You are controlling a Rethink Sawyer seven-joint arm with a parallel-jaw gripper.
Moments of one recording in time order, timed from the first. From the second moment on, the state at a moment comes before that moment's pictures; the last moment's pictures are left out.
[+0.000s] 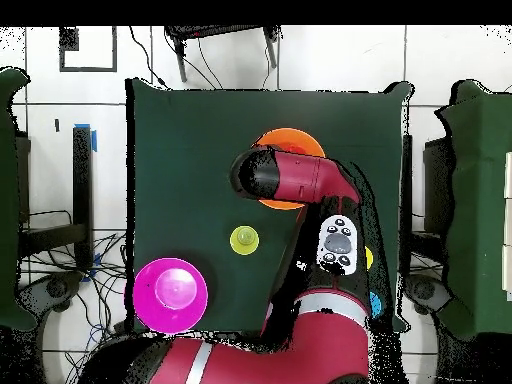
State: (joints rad) arm -0.16 -0.47 -0.13 1.38 -0.08 0.41 1.89
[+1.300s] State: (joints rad) arm -0.17 -0.55 -0.13 1.38 -0.08 0.58 1.89
